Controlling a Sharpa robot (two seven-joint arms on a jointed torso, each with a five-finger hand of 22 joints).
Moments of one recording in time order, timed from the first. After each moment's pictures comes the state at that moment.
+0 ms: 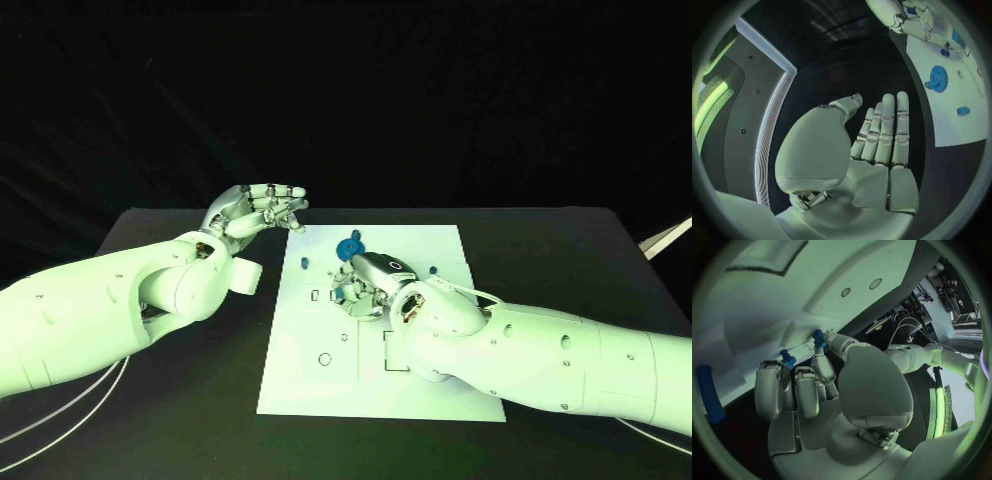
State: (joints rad) left arm 1.20 -0.92 0.02 1.52 -0.14 -0.32 0.42; left_hand 1.40 -0.18 0.51 0.12 0.07 0.81 0.21 0.24 0.24 1.04 0.16 0.10 0.07 0.97 0.10 0.78 0.60 0.15 0.87 0.19 0.69 0.39; right arm 1.18 -0.50 -0.16 1.50 -1.48 -0.51 -0.38; right_hand 1.30 -0.17 0.55 0.07 0.08 0.97 0.11 0.20 0.39 1.32 0.04 1.21 1.25 1.46 -0.03 1.53 1.29 0.07 1.46 0.08 1.37 1.30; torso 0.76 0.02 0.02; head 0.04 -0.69
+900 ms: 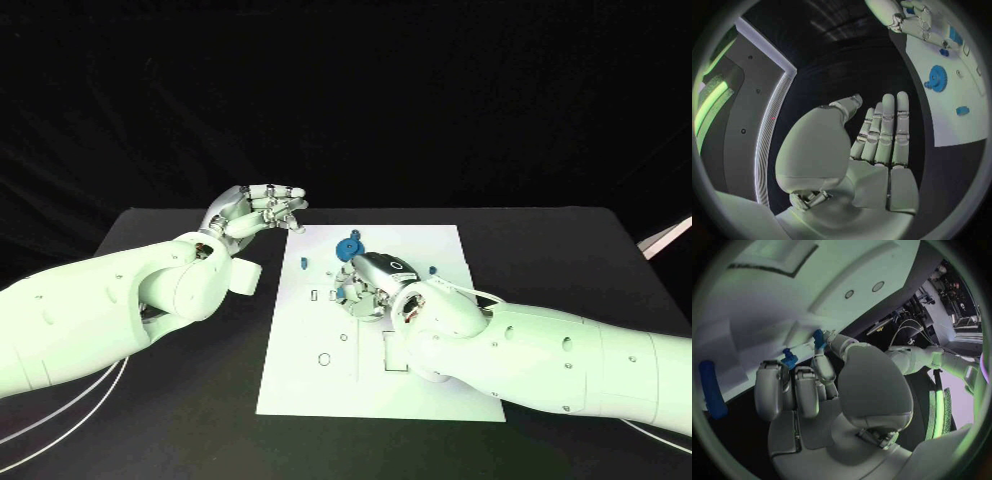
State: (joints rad) left arm 1.20 -0.92 0.02 1.52 -0.14 -0.31 0.42; left_hand 1.39 -0.16 0.51 0.12 0.07 0.81 0.21 0.24 0.24 1.04 0.16 0.10 0.07 0.97 0.10 0.79 0.60 0.15 0.87 0.19 0.69 0.39; right arm 1.18 -0.51 -0.16 1.51 -1.51 -0.50 -0.40; right_hand 1.30 -0.17 0.55 0.07 0.08 0.97 0.11 0.20 0.39 1.32 0.04 1.21 1.25 1.46 -0.03 1.53 1.29 0.07 1.46 0.08 1.37 1.30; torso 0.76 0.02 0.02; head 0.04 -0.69
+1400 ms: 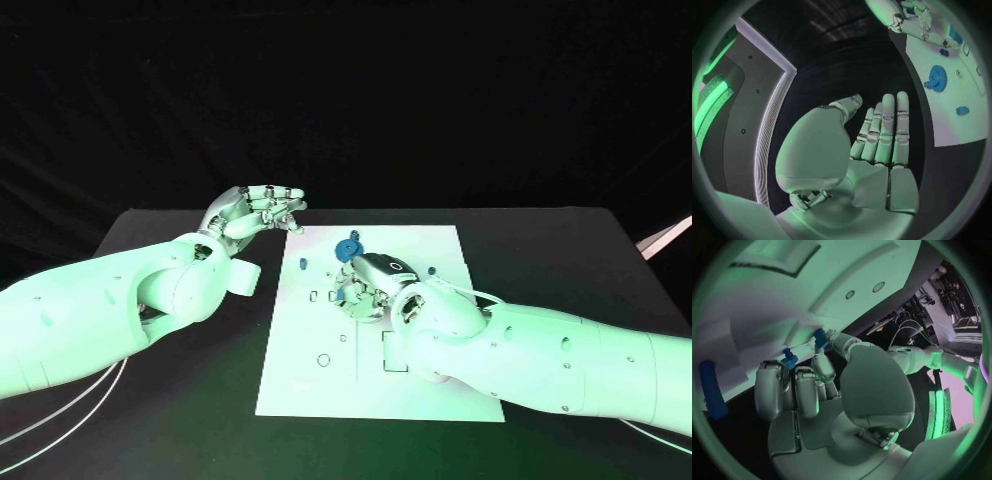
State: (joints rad) left arm 1.20 -0.92 0.02 1.52 -0.14 -0.31 0.42; left_hand 1.39 -0.16 0.51 0.12 0.07 0.81 0.21 0.24 0.24 1.04 0.16 0.10 0.07 0.97 0.10 0.79 0.60 0.15 0.87 0.19 0.69 0.39; right arm 1.18 -0.51 -0.16 1.51 -1.51 -0.50 -0.39; right_hand 1.26 -0.21 0.55 0.07 0.11 0.95 0.13 0.24 0.40 1.32 0.04 1.17 1.24 1.46 -0.03 1.53 1.29 0.07 1.46 0.08 1.37 1.30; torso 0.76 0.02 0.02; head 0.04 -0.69
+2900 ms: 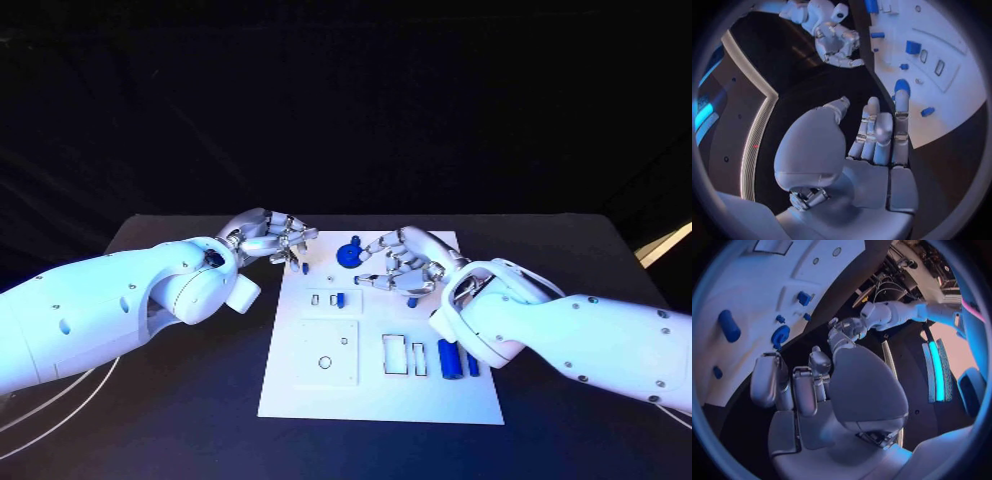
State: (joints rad) left arm 1.20 -0.90 0.01 1.48 -0.45 -0.20 0.10; left_hand 1.29 -0.16 0.35 0.29 0.07 0.79 0.16 0.53 0.47 0.98 0.10 0.84 0.59 1.30 0.03 1.34 1.11 0.16 0.93 0.13 0.98 0.55; right arm 1.27 -0.73 -0.15 1.64 -1.01 -0.56 -0.07; right_hand 1.42 -0.15 0.16 0.28 0.17 0.88 0.15 0.21 0.32 1.25 0.07 1.08 1.16 1.46 0.00 1.51 1.29 0.07 1.44 0.10 1.21 1.30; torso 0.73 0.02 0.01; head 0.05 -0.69
